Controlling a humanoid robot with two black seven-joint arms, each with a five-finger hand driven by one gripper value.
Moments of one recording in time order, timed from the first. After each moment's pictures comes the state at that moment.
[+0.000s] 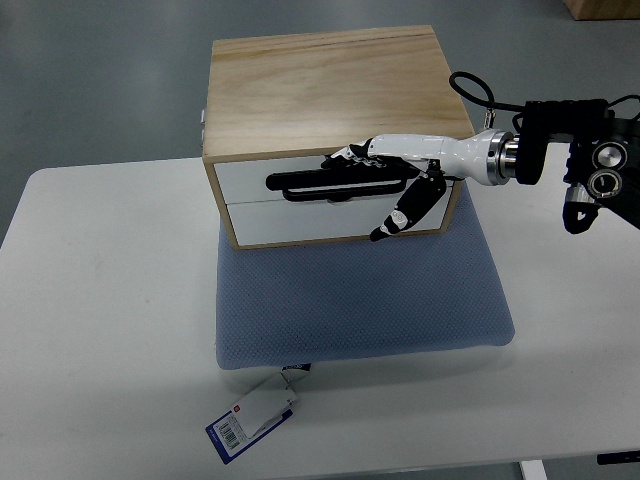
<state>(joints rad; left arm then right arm) 0.00 0.00 -0.08 -0.14 0.00 -0.02 0.08 0.84 -0.52 0.77 1.48 -1.21 0.54 -0.19</state>
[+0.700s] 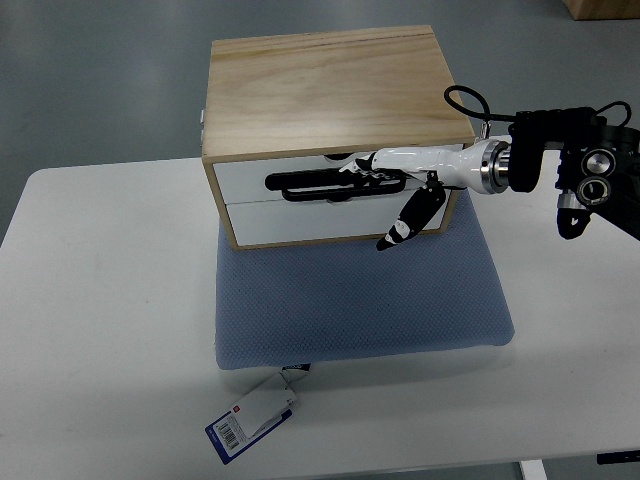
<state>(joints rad) 0.00 0.00 -0.08 -0.14 0.00 -0.02 0.08 0.85 -0.51 0.72 1.48 -1.22 0.53 -0.28</state>
